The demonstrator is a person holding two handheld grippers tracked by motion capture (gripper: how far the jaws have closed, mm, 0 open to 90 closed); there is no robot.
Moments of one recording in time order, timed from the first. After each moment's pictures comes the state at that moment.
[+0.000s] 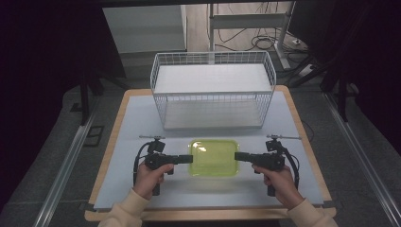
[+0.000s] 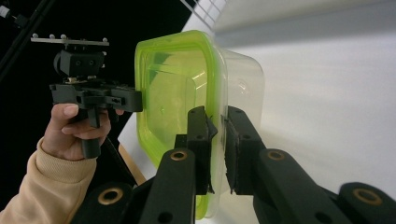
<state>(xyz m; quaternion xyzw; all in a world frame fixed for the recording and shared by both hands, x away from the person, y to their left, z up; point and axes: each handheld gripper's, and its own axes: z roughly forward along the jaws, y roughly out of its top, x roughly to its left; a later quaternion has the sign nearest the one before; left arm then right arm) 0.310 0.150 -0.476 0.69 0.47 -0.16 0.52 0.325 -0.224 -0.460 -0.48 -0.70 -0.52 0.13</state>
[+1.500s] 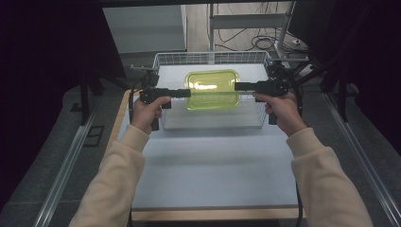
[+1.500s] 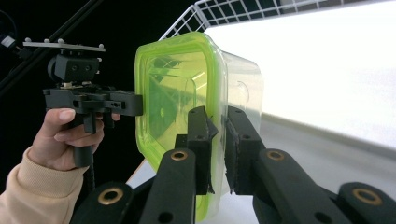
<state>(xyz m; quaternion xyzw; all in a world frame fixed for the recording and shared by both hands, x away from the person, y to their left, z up) 0.427 0.167 -0.343 0.68 0.46 -0.10 0.57 0.442 -0.200 -0.302 -0.43 -0.72 -0.54 0.04</state>
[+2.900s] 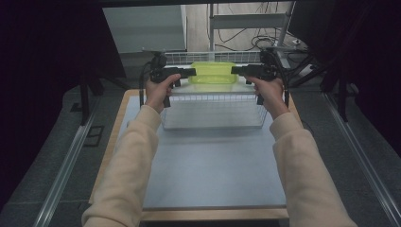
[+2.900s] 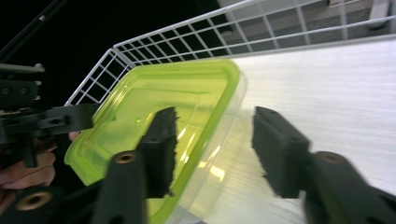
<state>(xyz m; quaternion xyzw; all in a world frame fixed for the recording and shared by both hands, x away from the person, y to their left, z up) 0.500 0.158 -0.344 0.64 0.51 -0.06 0.57 0.520 -0.190 -0.320 -0.52 -0.68 -0.52 -0.01</state>
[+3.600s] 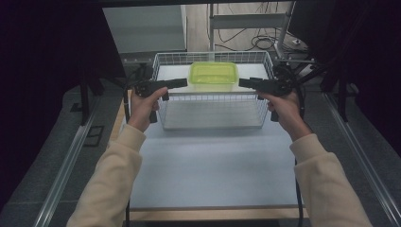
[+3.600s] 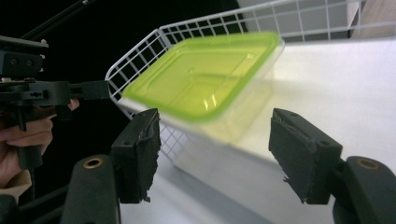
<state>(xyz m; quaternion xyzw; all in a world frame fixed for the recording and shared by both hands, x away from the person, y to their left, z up) 0.418 0.177 -0.336 0.66 0.46 -0.02 0.60 0.451 -0.218 -0.318 -0.43 -0.71 -0.56 -0.04</state>
